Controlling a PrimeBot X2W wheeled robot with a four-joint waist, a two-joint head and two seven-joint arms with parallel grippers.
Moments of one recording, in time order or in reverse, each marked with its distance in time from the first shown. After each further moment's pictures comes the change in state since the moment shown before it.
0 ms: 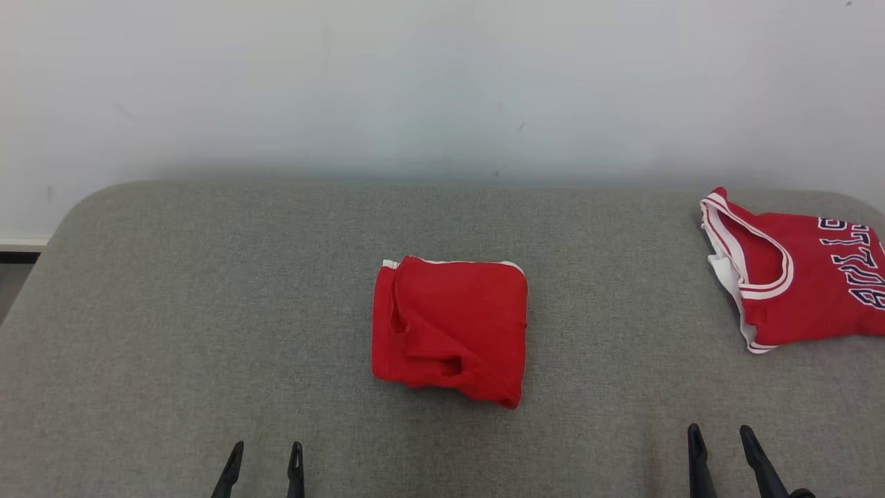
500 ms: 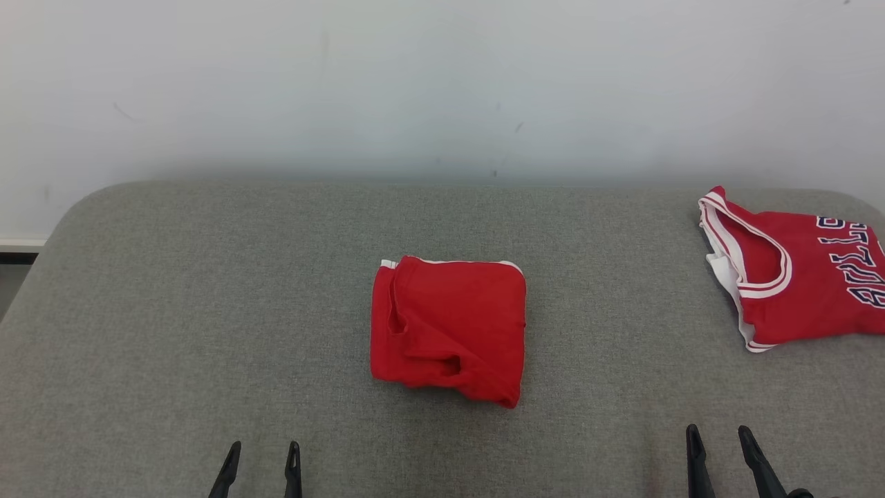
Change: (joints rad) left arm 0.000 0.000 0.007 0.001 -0.001 -0.002 0.000; right arm -0.002 0.000 0.001 0.006 -0.002 0.000 0.000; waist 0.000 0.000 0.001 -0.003
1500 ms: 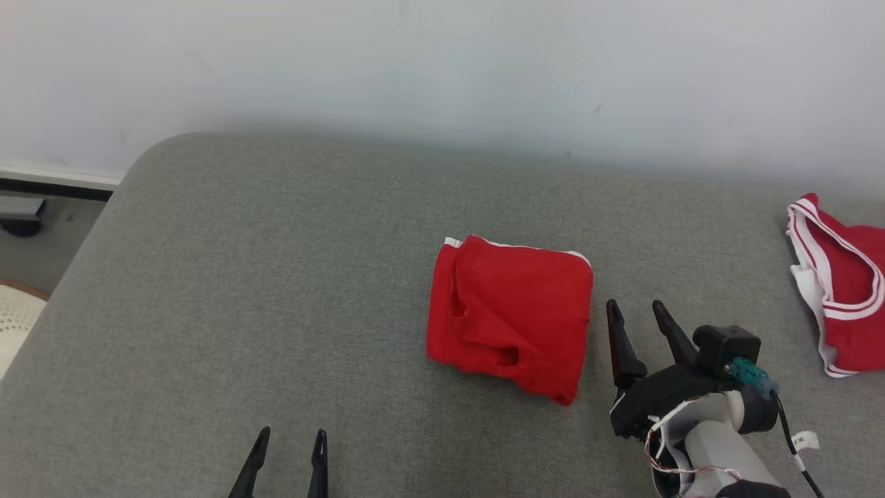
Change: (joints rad) left arm -0.046 0.000 -0.057 0.030 -0.032 -0.009 0.000; right arm -0.595 0.001 0.119 0.604 0.060 0.000 0.000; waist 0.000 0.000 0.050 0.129
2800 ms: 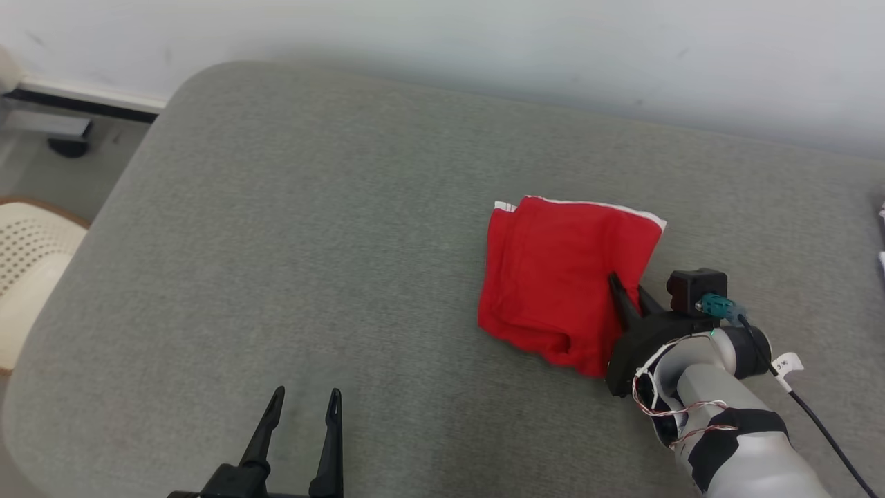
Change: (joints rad) left arm -0.095 0.000 -0.059 0.013 -0.075 0.019 0.000; right arm -0.304 -0.058 0.210 0.419 0.088 0.000 0.000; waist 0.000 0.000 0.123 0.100
